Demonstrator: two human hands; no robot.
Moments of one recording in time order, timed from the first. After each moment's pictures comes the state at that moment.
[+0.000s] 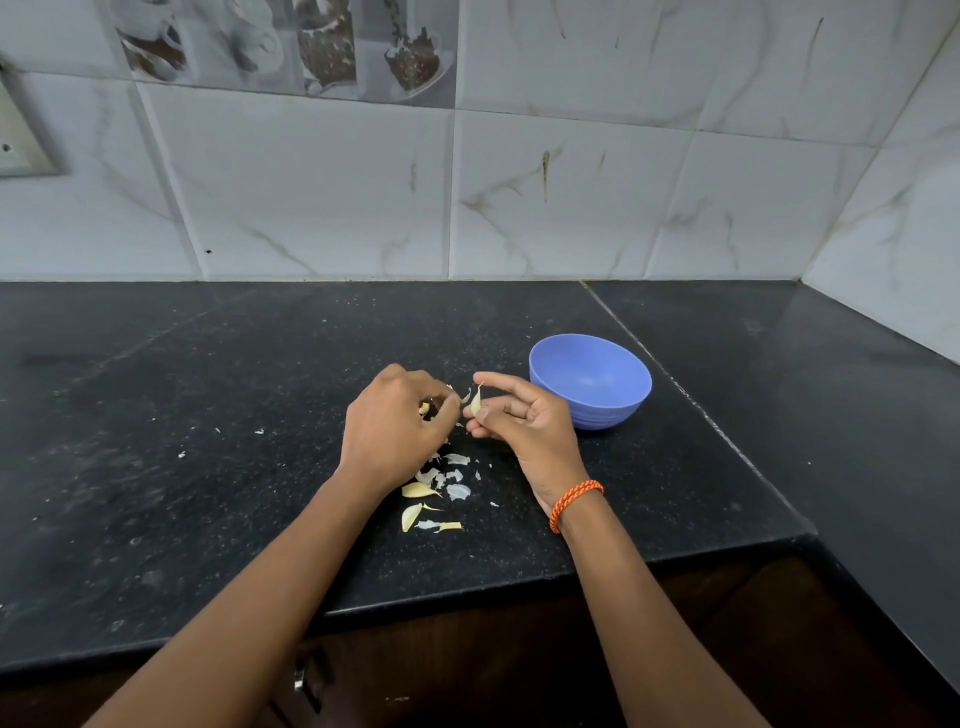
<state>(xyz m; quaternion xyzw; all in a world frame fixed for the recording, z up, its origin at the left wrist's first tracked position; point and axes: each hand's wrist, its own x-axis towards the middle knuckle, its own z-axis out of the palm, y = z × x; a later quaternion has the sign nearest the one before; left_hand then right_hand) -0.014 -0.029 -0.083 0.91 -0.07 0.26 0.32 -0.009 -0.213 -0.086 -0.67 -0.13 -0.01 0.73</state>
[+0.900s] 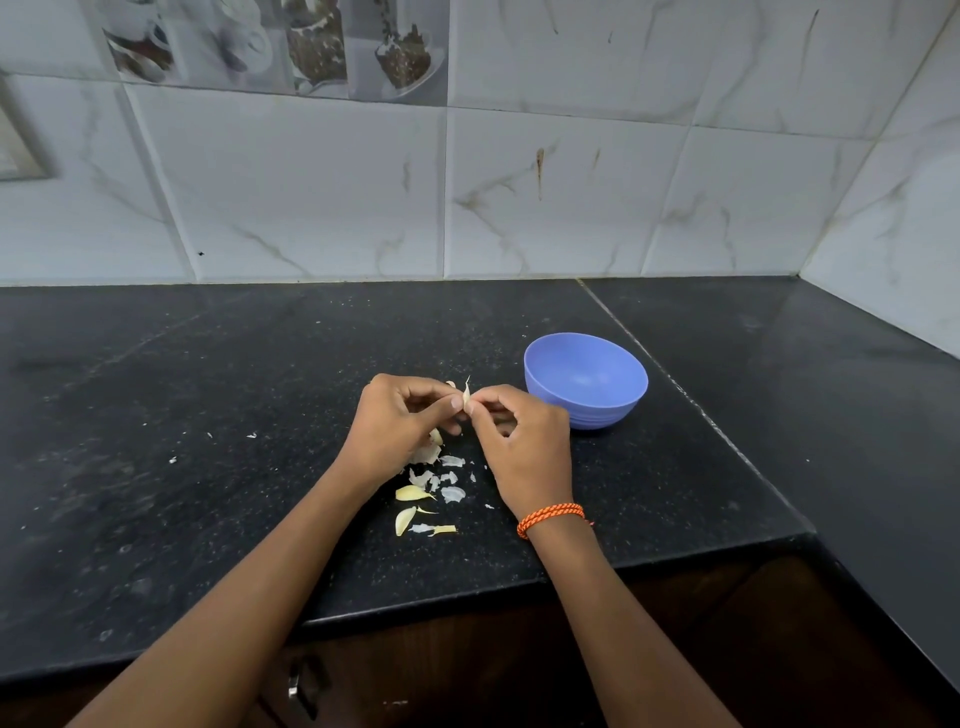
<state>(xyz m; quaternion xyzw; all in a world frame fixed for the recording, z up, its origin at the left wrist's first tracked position) -0.005 -0.026 -0.085 0.77 -0.14 0.11 0.62 -0.018 -0.204 -0.090 -0.82 -0.16 -0.27 0.48</state>
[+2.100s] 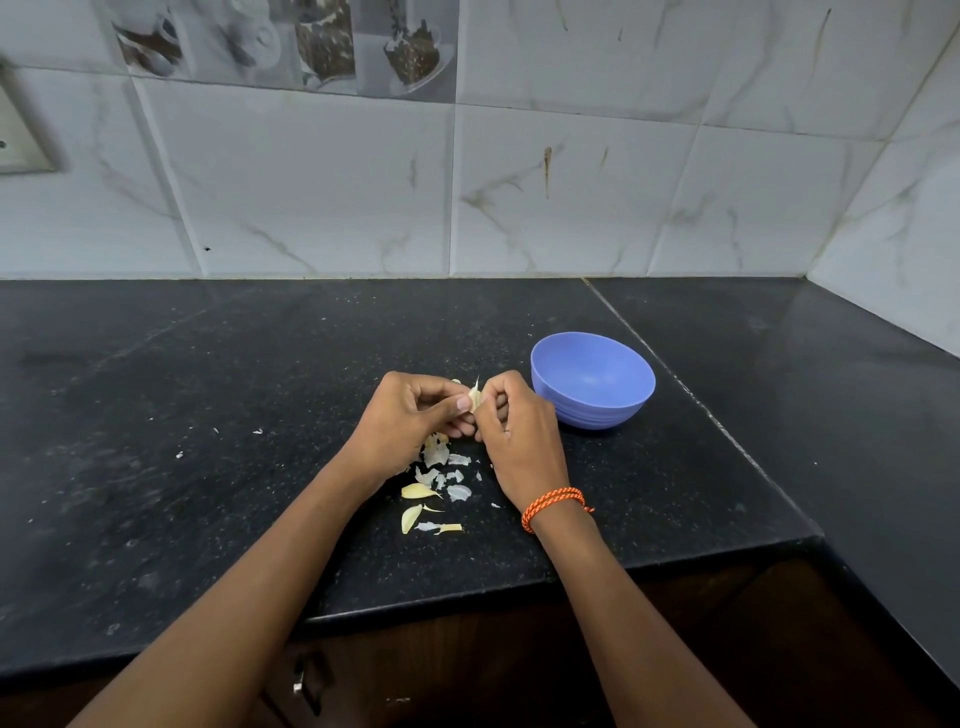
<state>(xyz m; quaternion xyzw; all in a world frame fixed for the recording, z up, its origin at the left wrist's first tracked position) -0.002 -0.026 -0.084 0.74 -0.16 0.04 0.66 -0.007 -0.197 -0.093 -0.85 -0.15 -0.20 0.47</state>
